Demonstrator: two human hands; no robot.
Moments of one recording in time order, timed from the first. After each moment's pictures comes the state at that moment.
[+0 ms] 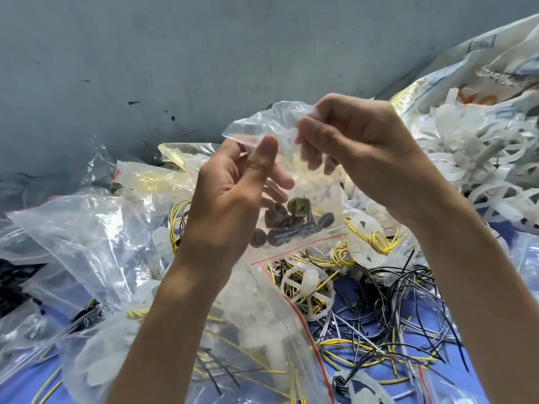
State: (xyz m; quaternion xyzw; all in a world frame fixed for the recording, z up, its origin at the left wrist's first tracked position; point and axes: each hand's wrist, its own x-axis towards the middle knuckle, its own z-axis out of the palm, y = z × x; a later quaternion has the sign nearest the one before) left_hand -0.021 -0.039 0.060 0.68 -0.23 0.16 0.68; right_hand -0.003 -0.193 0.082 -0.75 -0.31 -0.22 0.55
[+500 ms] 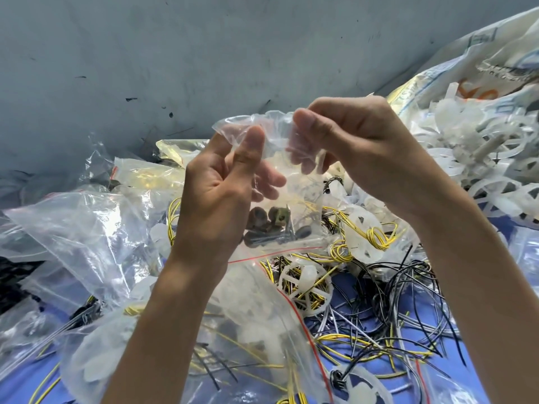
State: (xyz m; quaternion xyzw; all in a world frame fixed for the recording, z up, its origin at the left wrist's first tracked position) left_hand -0.022 -0.038 0.059 0.68 -0.22 0.19 0.67; right_hand -0.006 -0.195 0.082 -0.76 -0.32 -0.20 0.53
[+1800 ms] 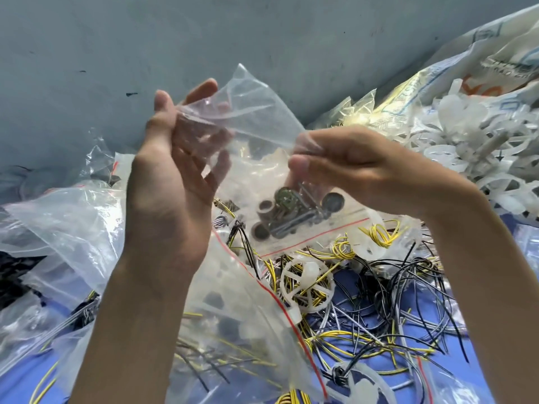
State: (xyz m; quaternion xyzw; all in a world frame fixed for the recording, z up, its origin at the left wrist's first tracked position) left_hand -0.018 -0.017 0.077 0.48 -0.14 0.11 0.86; right_hand -0.010 -0.201 0.079 -0.81 -0.39 -0.05 0.43
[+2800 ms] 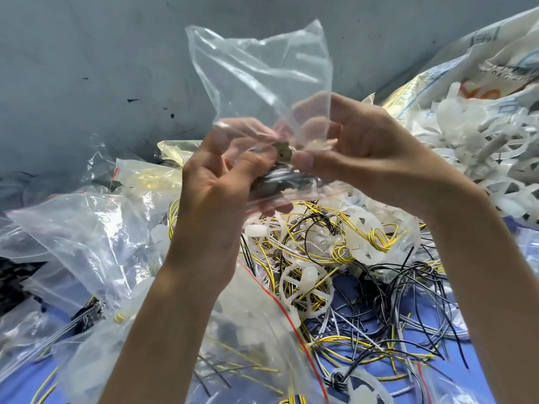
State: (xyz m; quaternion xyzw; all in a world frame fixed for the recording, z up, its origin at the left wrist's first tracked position) left_hand -0.034 -0.042 0.070 0.58 -0.22 0.12 0.77; right_hand -0.008 -0.204 0.083 -0.71 -0.41 -0.04 0.58
